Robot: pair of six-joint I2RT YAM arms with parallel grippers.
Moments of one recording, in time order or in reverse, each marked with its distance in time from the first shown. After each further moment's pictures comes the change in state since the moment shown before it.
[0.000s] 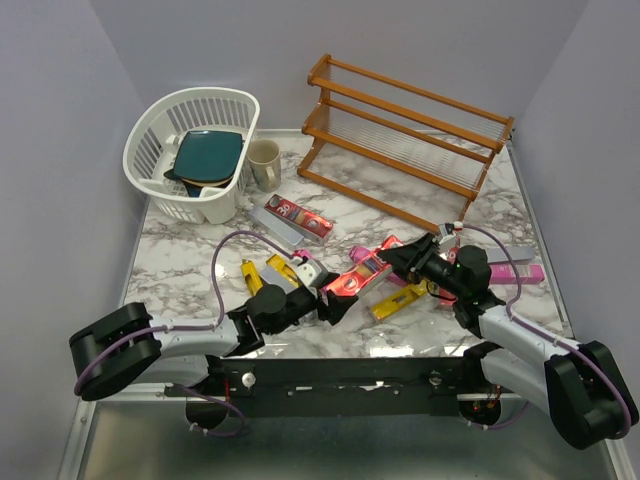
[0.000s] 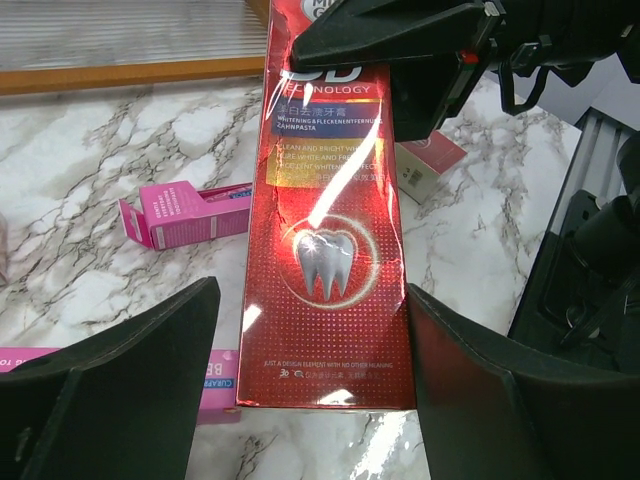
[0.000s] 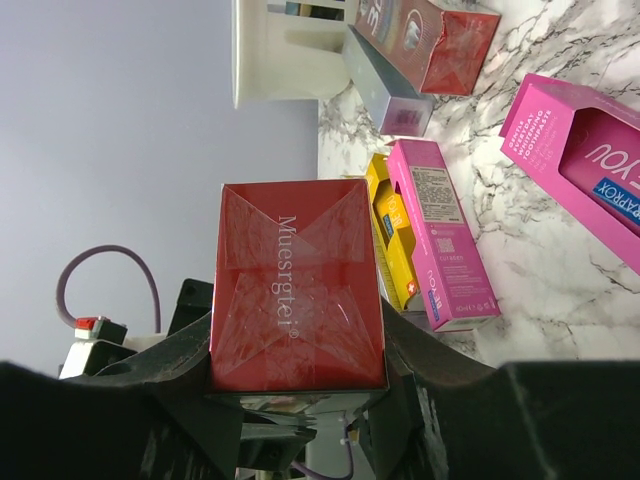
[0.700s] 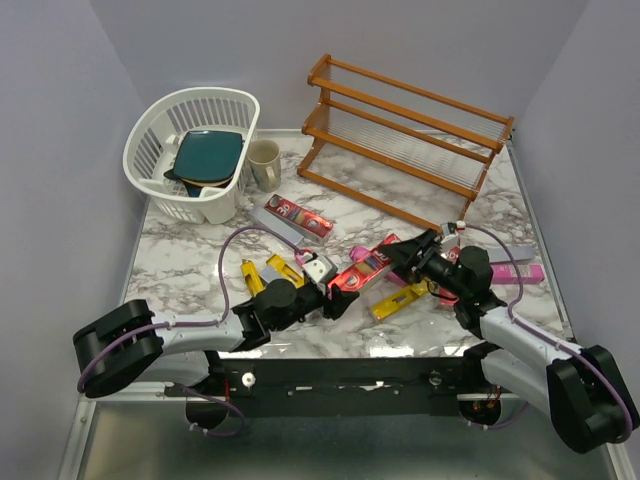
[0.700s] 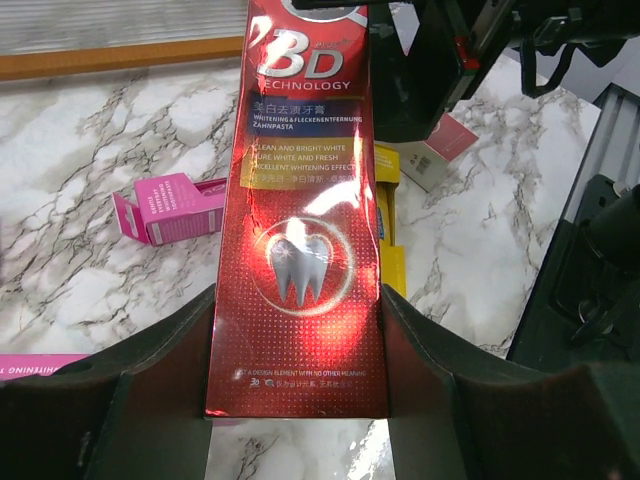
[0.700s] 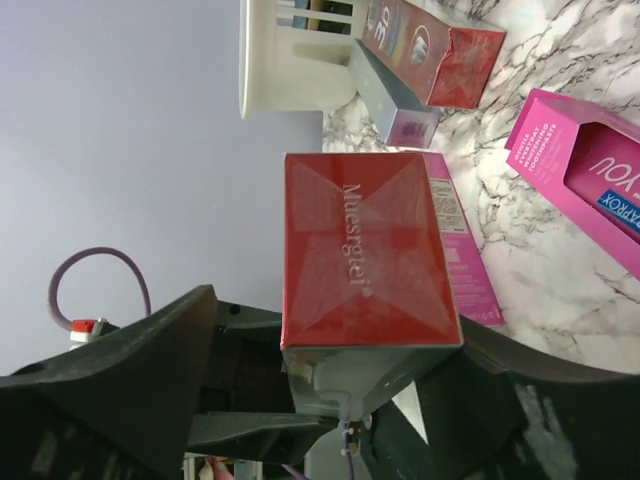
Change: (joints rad) left arm -0.003 0.035 0.069 -0.089 0.006 0.010; right arm -0.008 -0.015 0.000 0.003 0.025 0.003
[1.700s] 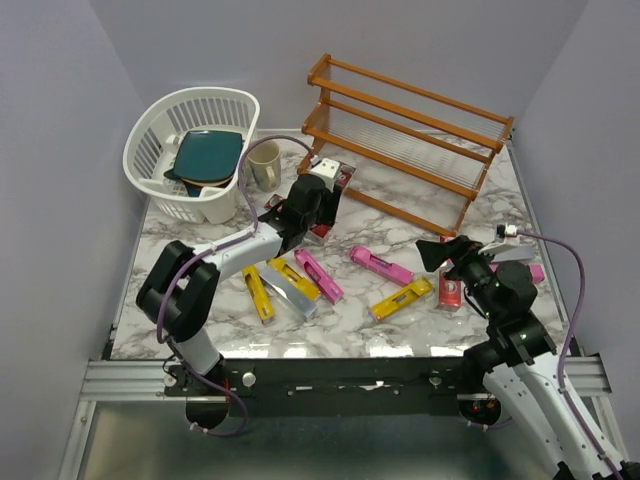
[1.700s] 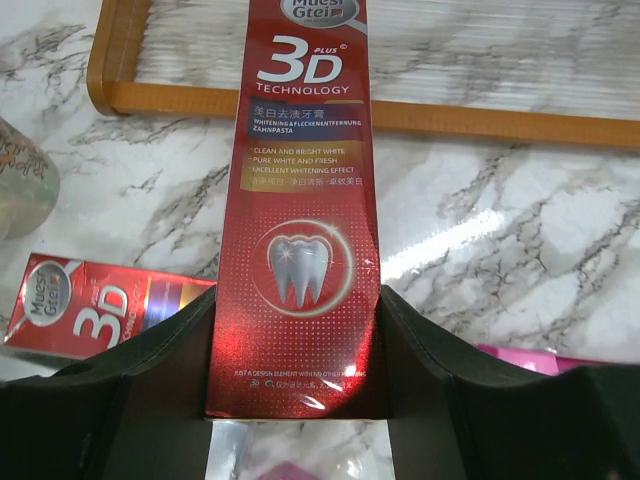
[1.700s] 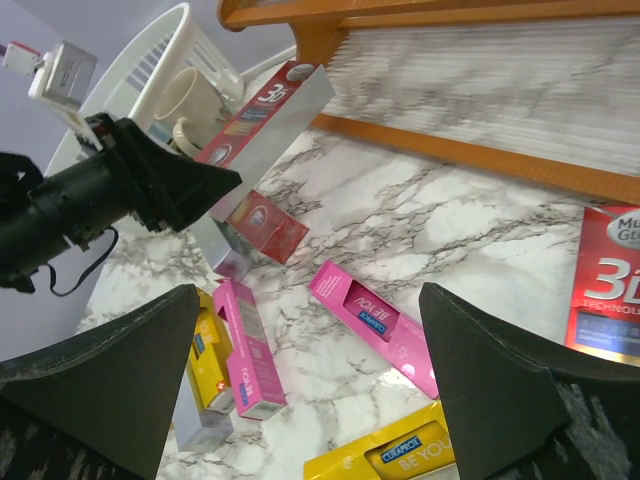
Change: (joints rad) left arm 0.419 0.426 0.738 -0.669 -0.119 0.087; right arm 0.002 -0.599 0.213 -0.789 0.483 -0.686
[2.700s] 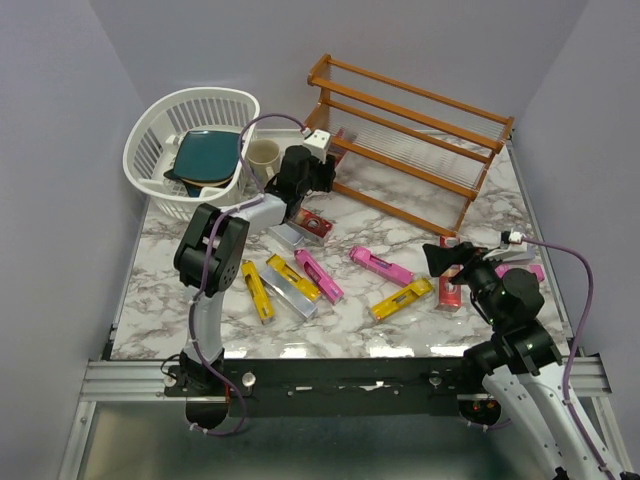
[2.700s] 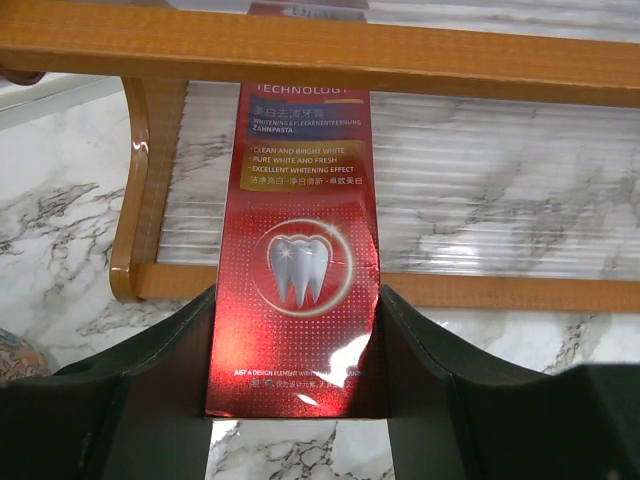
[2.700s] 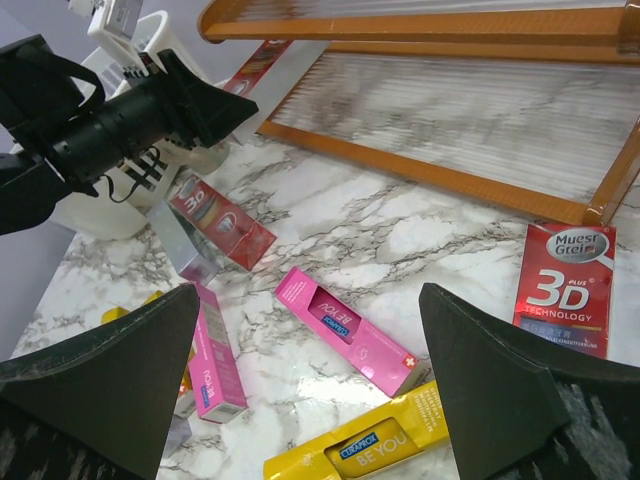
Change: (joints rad) left arm 0.201 0.397 0.306 0.252 0.240 0.062; right arm 0.000 -0.099 0.012 -0.084 0.057 -0.112
